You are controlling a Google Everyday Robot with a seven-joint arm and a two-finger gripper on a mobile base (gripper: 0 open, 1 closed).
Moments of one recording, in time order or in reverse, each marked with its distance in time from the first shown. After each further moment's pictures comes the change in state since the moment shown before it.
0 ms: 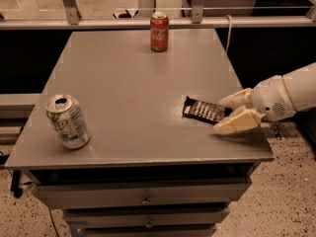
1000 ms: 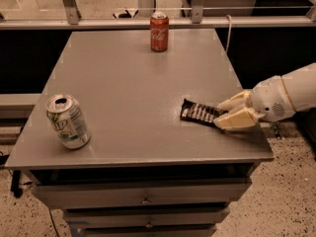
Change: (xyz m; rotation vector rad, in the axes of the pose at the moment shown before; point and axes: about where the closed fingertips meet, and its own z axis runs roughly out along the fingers) arm 0.001 -0.001 0.001 -0.002 -0.003 0.004
